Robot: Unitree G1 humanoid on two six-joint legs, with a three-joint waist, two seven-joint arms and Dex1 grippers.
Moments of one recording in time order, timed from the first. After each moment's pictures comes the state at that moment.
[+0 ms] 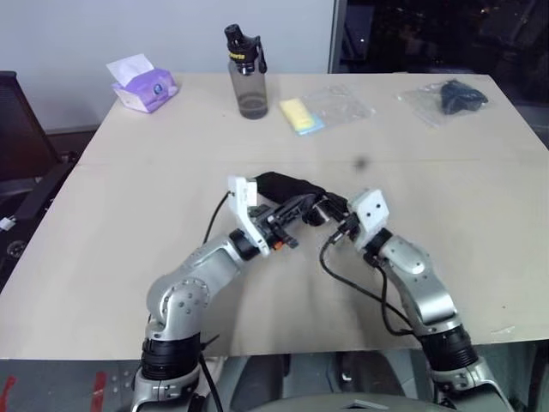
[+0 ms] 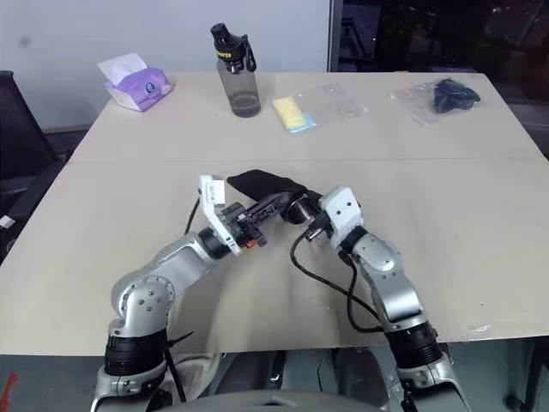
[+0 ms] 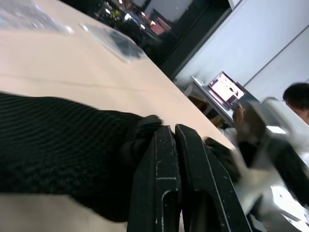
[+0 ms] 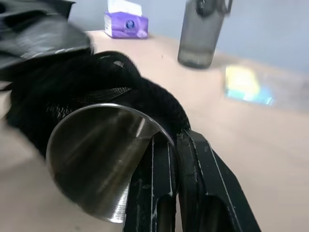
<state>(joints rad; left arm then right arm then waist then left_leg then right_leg) -0.21 0.24 0.06 -0.41 -0.92 0.81 -0.39 -0.26 -0.06 0.18 -0.13 0.12 0.27 0.38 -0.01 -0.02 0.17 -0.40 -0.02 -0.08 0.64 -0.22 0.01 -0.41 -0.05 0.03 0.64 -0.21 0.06</state>
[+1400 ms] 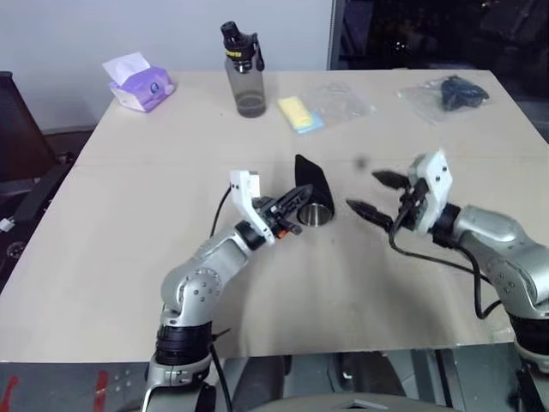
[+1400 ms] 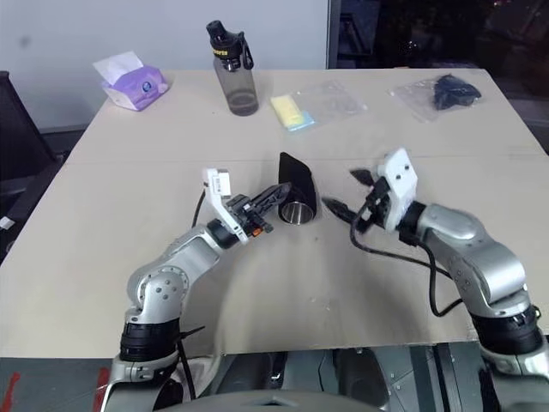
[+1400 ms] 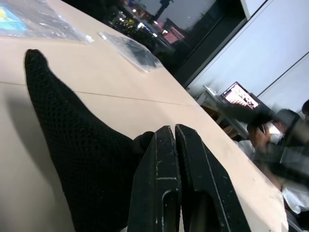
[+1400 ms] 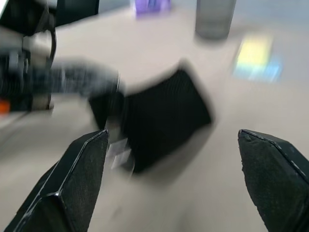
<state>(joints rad) -0.28 0.18 0.06 -0.30 -0.85 0.72 -0.37 -0.43 -0.58 0.03 -0.46 0.56 0.63 0.53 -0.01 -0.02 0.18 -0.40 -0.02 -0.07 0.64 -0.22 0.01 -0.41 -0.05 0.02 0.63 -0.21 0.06</state>
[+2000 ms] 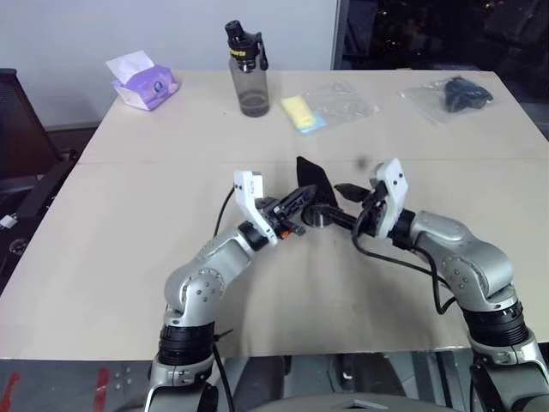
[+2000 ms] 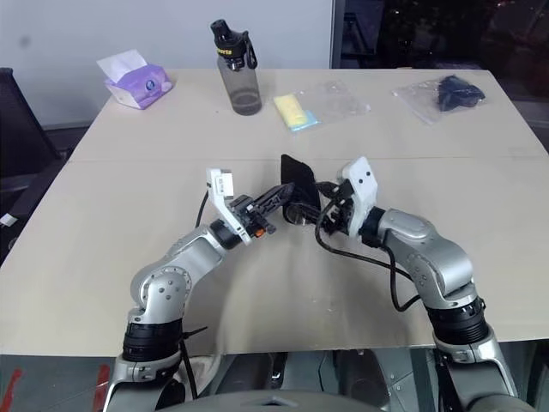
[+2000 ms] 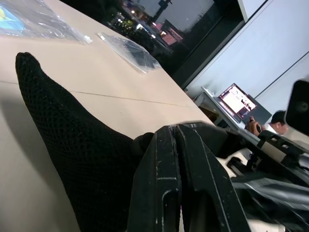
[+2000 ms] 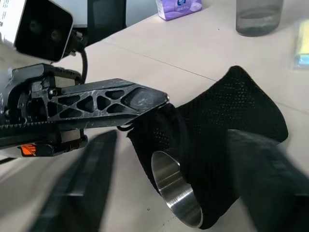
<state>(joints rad) -0.28 0.18 0.05 -0.30 -0.85 0.72 -0.37 -0.39 -0.38 0.10 -0.37 0.59 0.77 0.51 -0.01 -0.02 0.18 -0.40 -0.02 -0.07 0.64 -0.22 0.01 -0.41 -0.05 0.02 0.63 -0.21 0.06</state>
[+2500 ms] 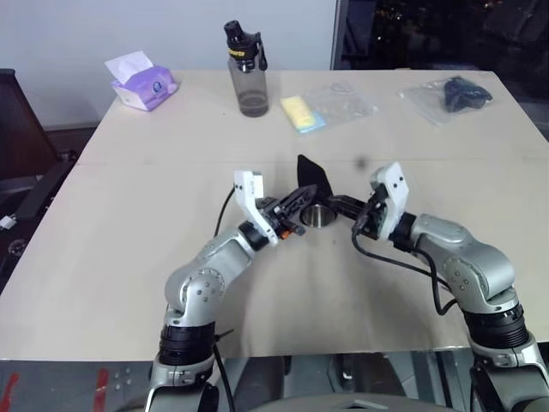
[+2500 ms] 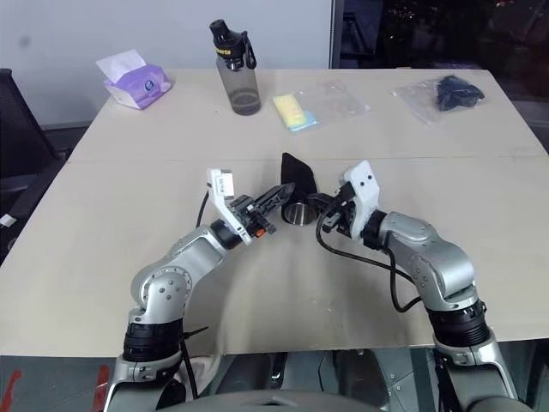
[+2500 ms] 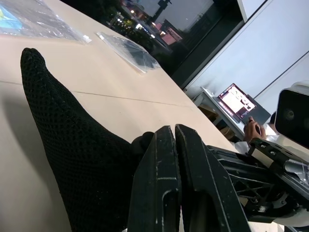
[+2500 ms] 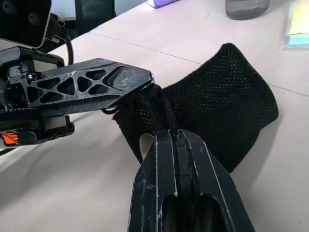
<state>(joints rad) -0.28 0.17 0.05 -0.30 -0.85 0.72 -0.37 -0.37 -0.37 0.10 -0.37 0.57 0.79 0.49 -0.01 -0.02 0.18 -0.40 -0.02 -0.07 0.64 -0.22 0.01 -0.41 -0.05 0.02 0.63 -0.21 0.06</state>
